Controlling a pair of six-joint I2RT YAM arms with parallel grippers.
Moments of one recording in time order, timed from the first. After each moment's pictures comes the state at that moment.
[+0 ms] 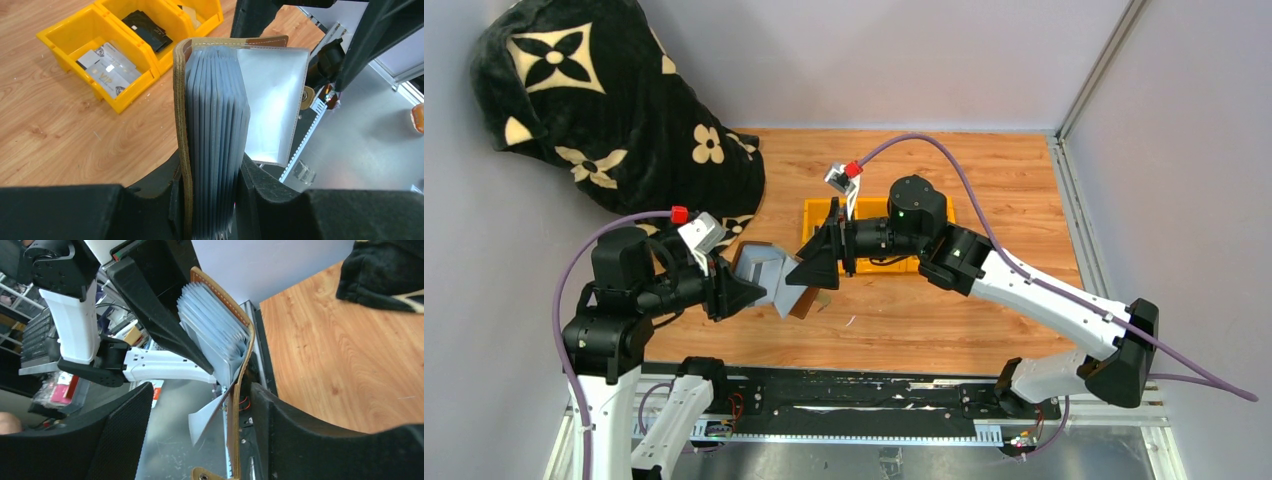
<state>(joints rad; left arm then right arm) -0.07 0.64 1.21 -1.11 0.87 0.11 1.01 1.32 1.29 -0.02 -0.58 0.57</state>
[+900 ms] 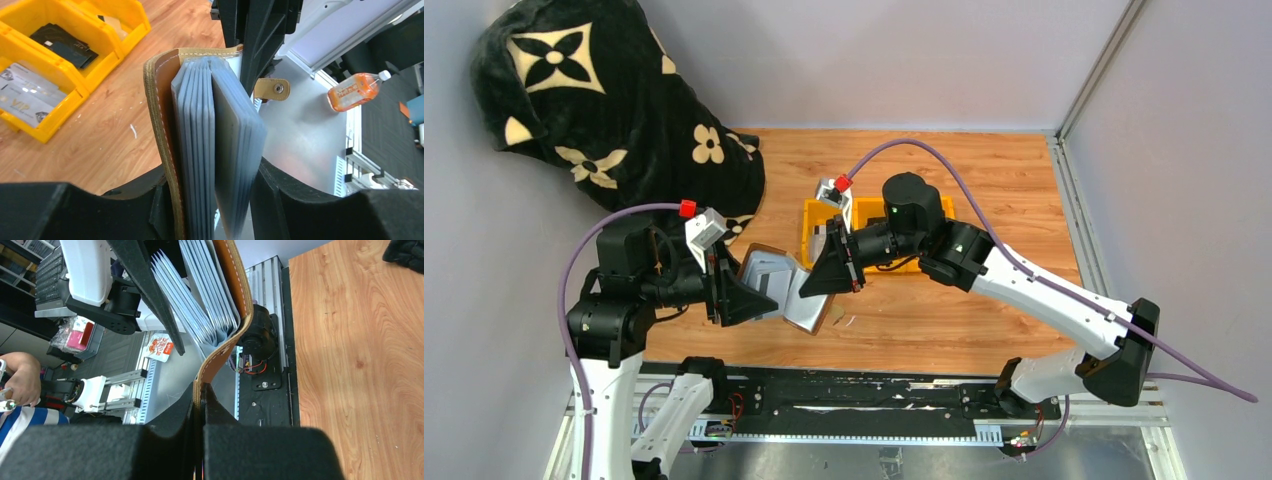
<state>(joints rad) -0.07 0.70 1.23 -1.11 1.15 0.06 1.01 1.33 1.35 -0.21 -0.77 0.45</state>
